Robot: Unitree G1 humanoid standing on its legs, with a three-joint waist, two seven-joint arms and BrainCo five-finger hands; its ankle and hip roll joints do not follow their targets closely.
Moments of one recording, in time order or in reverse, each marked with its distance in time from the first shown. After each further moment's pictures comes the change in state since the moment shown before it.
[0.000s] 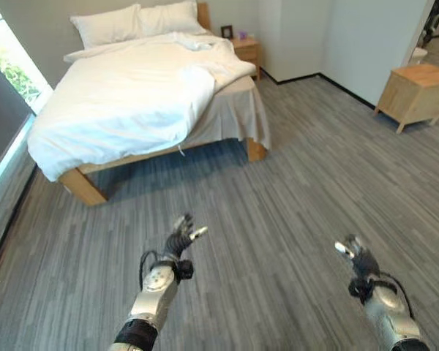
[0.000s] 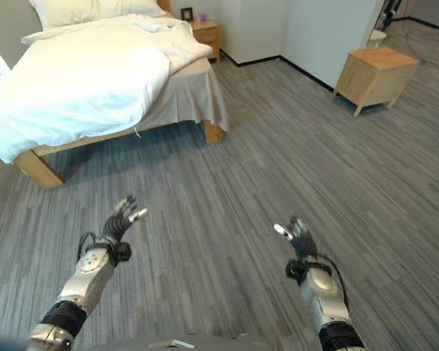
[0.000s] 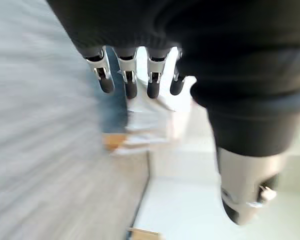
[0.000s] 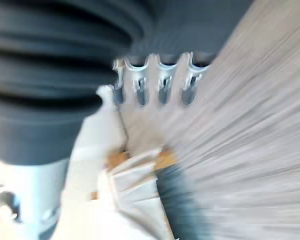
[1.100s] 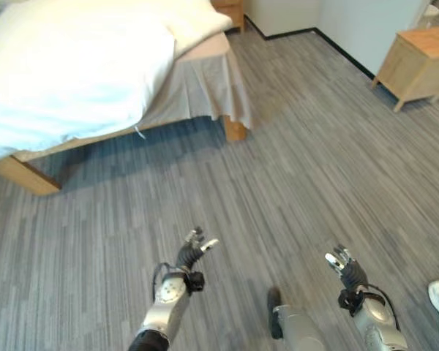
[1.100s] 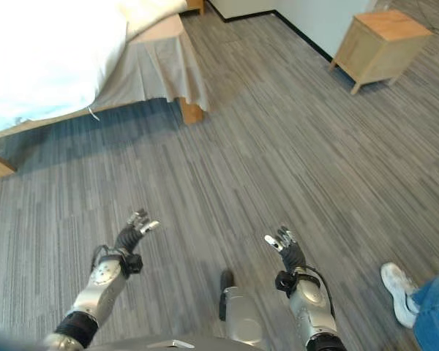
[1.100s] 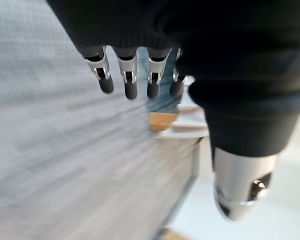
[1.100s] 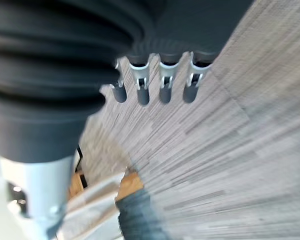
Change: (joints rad) left arm 0.108 -0.081 -0.030 0.000 -0.008 0.052 0.010; right arm 0.069 0.058 -0.032 0.043 0.045 0.005 0.037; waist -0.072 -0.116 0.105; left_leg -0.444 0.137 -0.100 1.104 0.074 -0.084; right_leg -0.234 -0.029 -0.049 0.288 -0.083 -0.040
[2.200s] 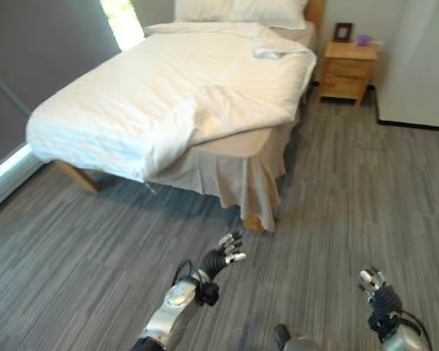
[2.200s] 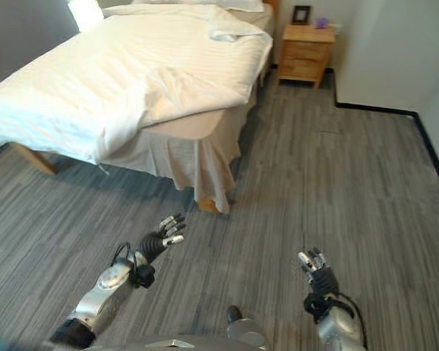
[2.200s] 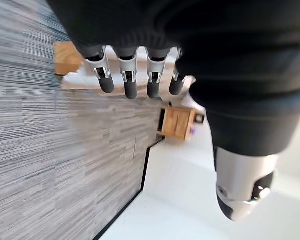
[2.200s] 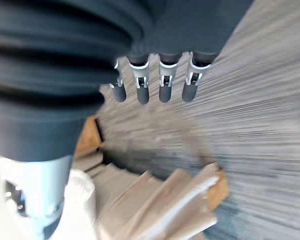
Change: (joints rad) left arm 0.054 0.104 -0.130 -0.189 -0.072 0.031 -0.273; right arm 0.089 -0.078 -0.089 -0.067 0.074 0.005 0.075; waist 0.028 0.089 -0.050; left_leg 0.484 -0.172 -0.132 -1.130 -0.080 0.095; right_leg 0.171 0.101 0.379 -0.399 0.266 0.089
